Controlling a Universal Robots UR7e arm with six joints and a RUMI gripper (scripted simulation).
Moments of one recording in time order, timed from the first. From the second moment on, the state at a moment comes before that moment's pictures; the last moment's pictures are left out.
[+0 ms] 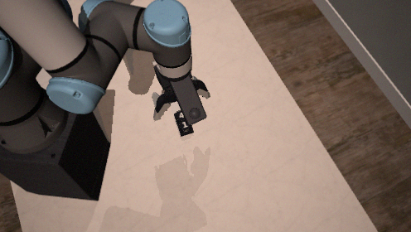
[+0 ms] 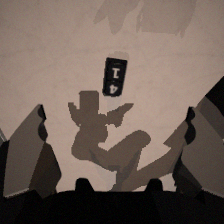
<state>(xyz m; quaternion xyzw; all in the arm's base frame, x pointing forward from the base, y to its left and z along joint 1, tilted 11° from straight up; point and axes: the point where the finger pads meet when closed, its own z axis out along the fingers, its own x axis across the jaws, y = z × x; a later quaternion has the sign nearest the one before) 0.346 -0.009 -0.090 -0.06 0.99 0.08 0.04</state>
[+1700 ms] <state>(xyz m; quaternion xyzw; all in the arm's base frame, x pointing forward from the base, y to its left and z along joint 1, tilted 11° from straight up) 0.361 -0.005 -0.108 -0.60 0.79 0.05 0.08</state>
